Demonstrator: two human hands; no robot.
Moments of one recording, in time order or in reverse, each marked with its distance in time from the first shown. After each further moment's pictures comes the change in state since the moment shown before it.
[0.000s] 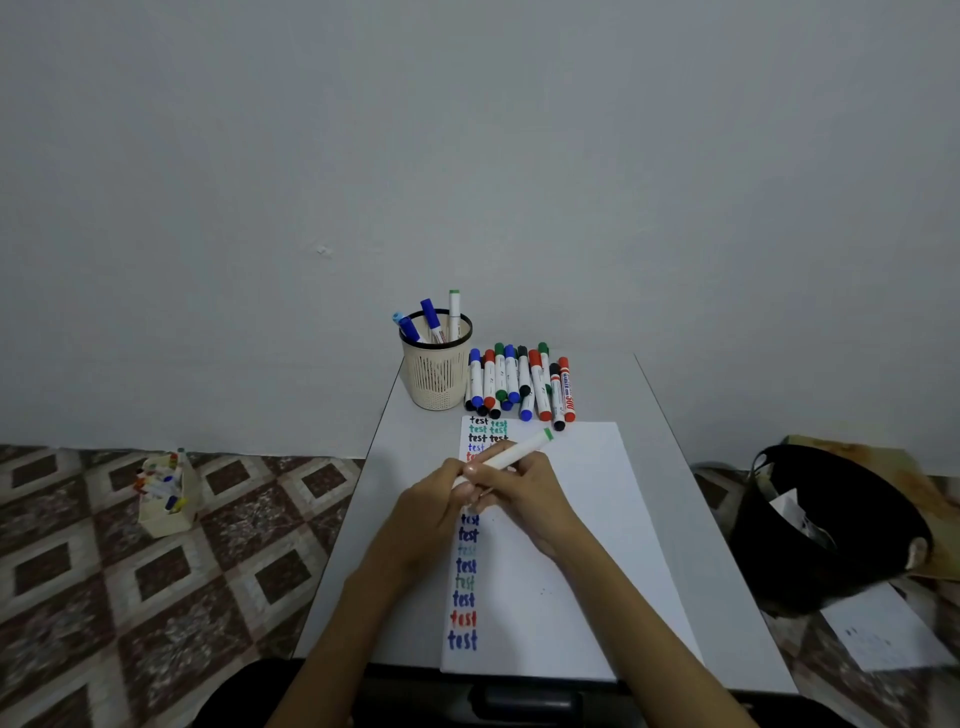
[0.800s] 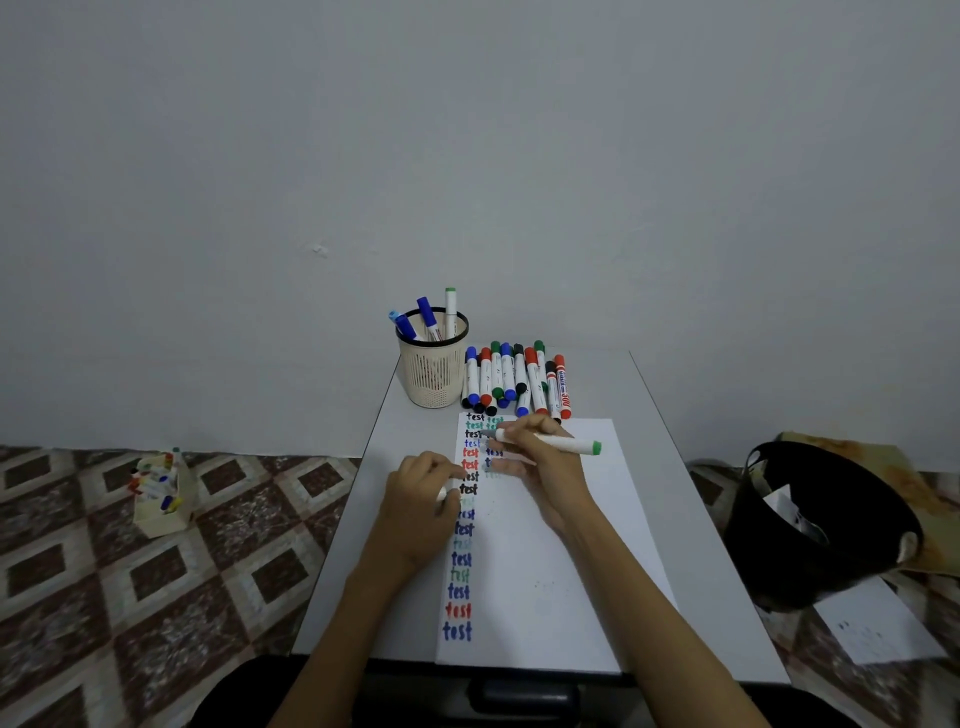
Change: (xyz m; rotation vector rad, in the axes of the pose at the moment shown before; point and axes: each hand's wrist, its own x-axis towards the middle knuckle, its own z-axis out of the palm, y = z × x) left_hand 0.005 -0.023 0.008 0.220 0.135 0.076; right_hand 0.016 -0.009 -0.019 0.191 0.251 -0.044
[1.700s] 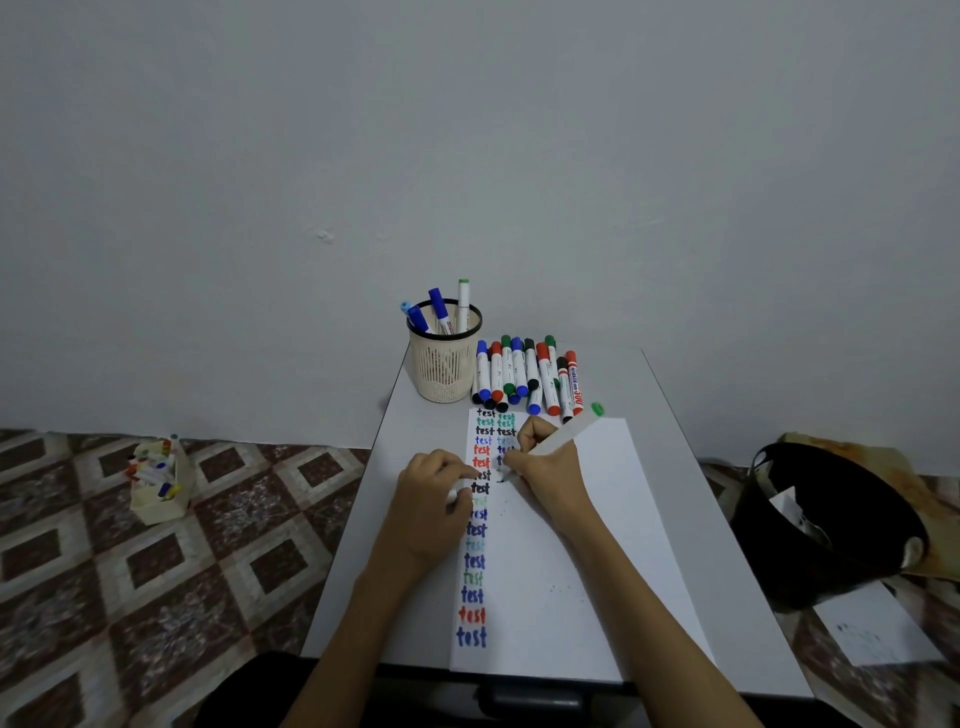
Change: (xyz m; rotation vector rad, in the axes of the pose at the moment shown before) left_hand 0.000 -0.004 0.004 -0.082 -0.008 -0.047; right_hand 0.002 0.011 0.009 -0.621 0.047 -0.166
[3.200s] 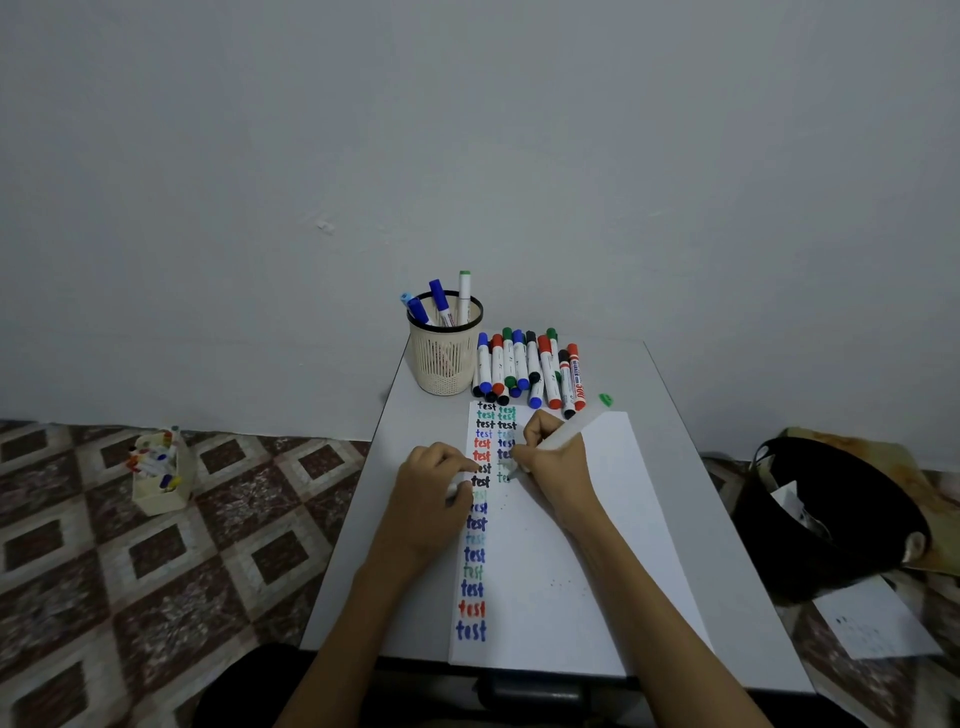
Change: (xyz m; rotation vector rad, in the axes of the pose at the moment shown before) left_hand 0.002 0.002 -0.002 0.004 -0.034 -0.013; right_hand -0.006 -0.006 -0.005 0.048 0.013 -0.042
